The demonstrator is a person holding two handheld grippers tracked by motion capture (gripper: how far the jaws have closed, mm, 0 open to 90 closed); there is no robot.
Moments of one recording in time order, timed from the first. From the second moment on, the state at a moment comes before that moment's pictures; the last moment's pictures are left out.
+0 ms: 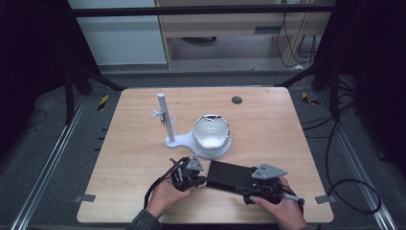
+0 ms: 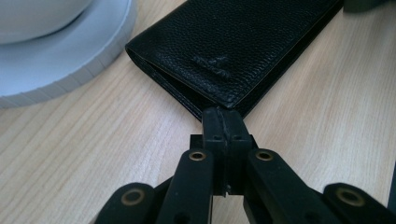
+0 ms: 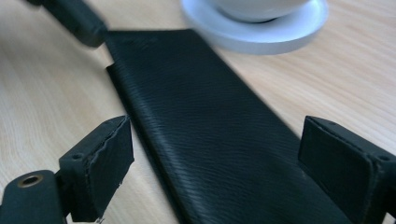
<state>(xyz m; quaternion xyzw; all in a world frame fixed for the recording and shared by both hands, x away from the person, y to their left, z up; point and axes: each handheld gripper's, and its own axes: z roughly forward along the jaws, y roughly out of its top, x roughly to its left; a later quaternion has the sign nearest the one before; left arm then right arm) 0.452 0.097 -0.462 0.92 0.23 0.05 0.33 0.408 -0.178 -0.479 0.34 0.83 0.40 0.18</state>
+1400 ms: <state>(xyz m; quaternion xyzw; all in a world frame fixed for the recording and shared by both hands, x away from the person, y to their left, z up) 0.459 0.080 -0.456 0.91 0.23 0.06 0.34 0.420 -0.153 -0.485 0.32 0.86 0.31 0.26</state>
